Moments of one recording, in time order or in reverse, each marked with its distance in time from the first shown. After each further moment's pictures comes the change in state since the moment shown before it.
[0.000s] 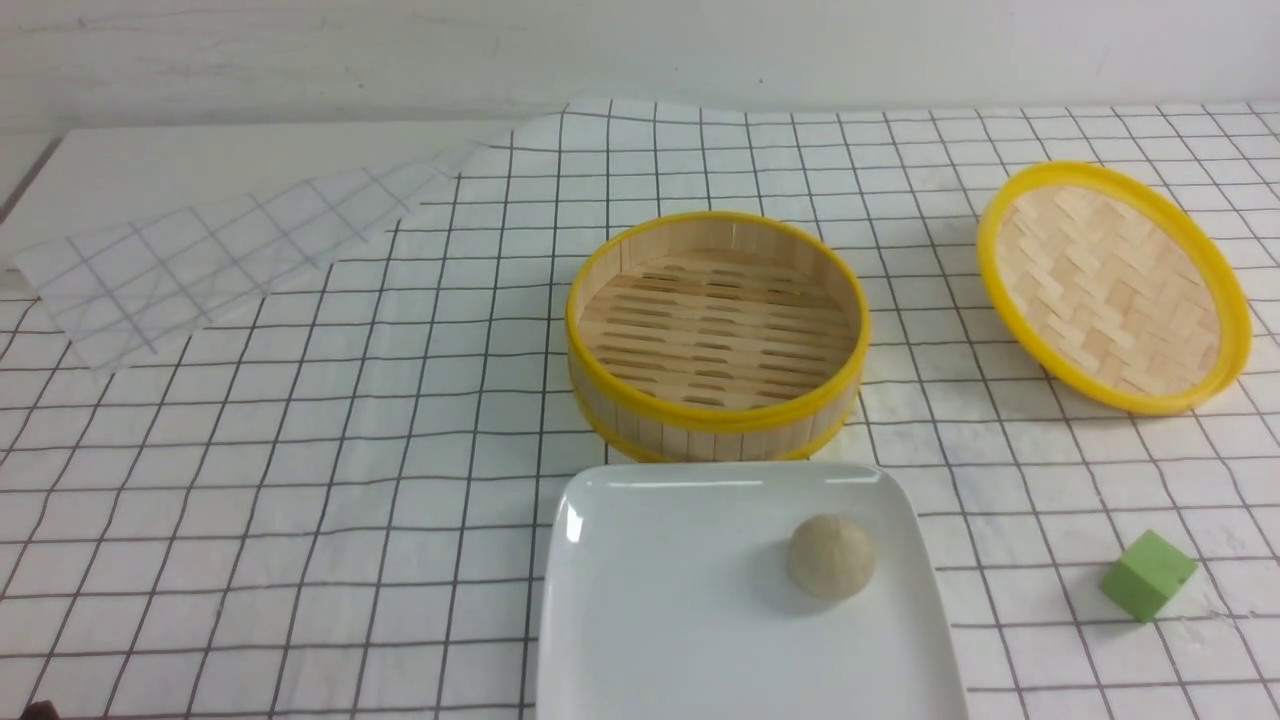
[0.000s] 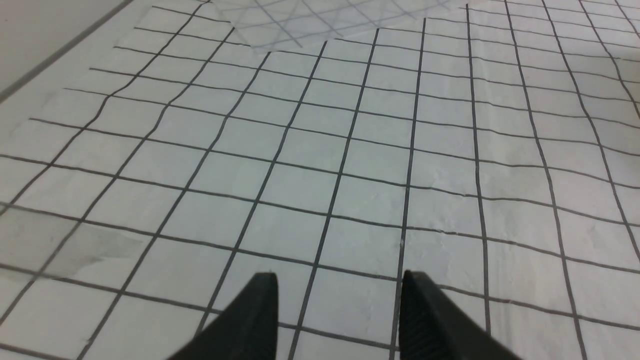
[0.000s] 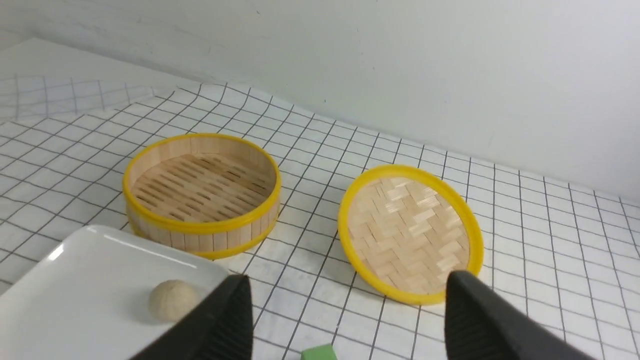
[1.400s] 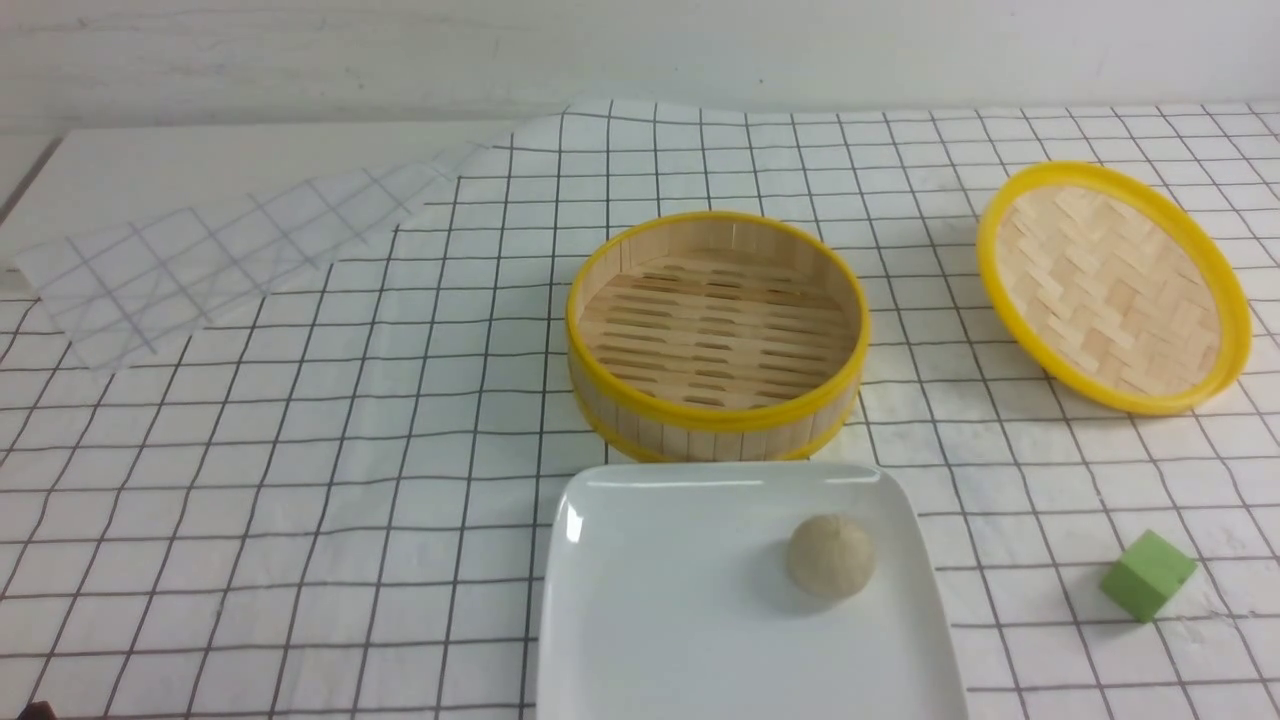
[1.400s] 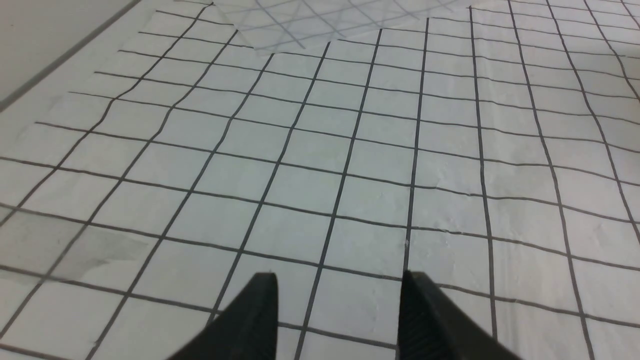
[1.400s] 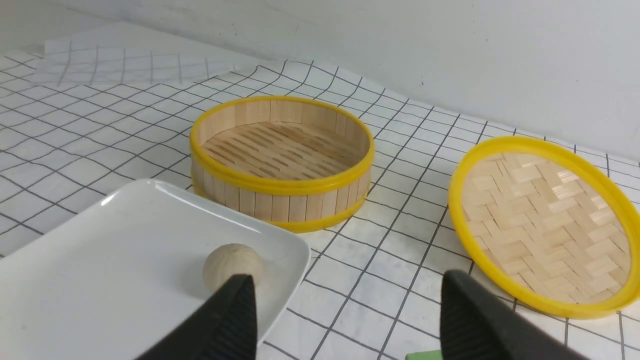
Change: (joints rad) right arm 0.009 -0.291 0.800 0.198 -0.593 -0.124; left arm 0.000 0.000 0.000 0.014 0.000 0.000
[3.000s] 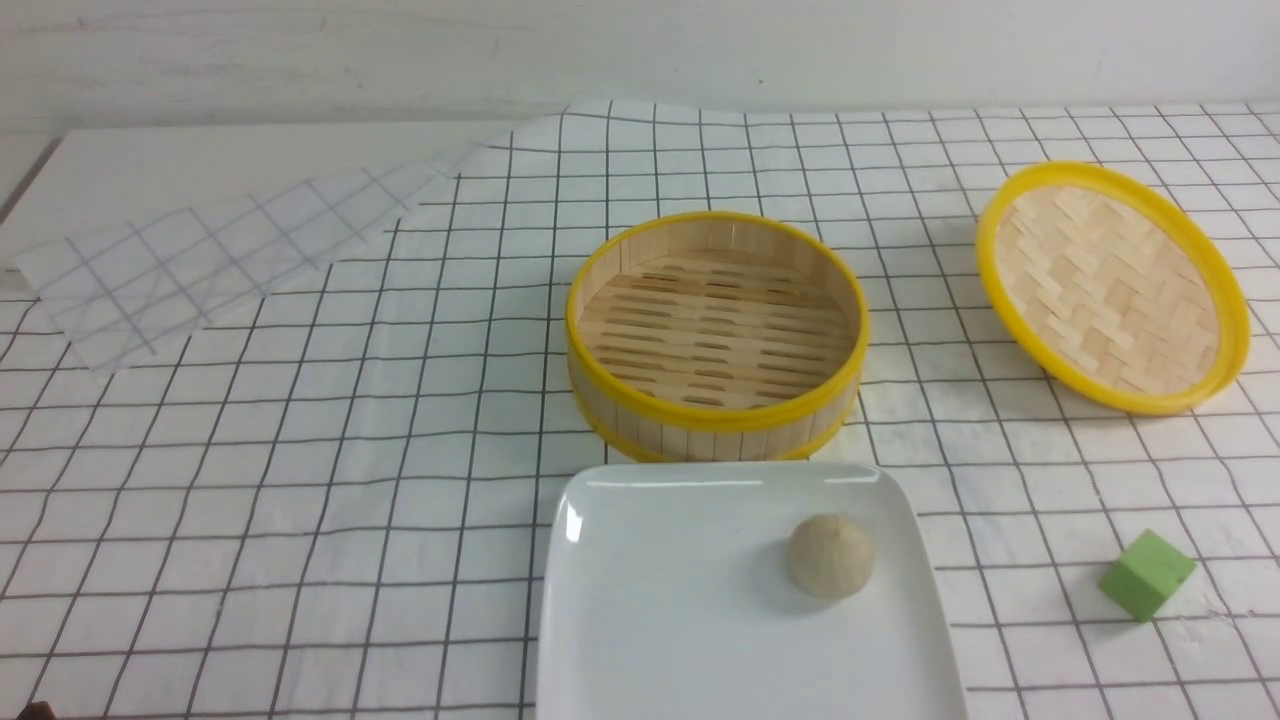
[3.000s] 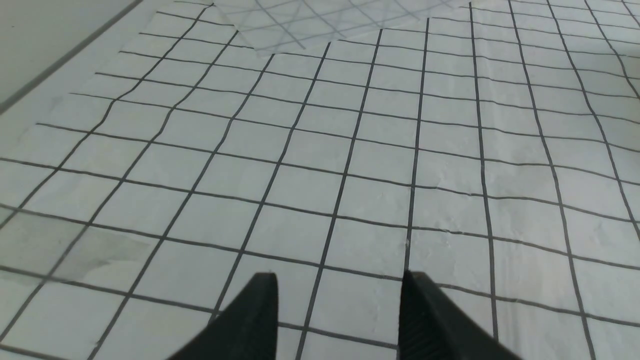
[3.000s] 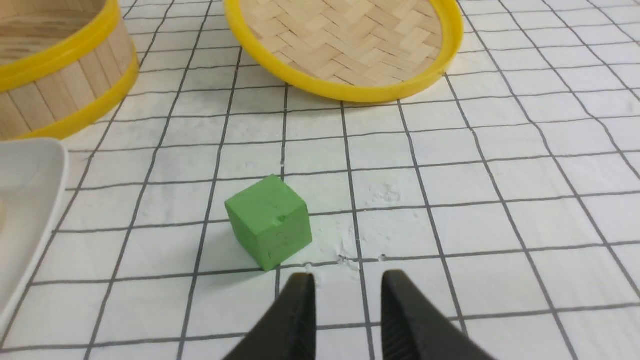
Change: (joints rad) right arm -0.506 0.000 0.359 0.137 -0.177 0.023; left arm 0.000 0.000 0.000 0.003 0.001 -0.001
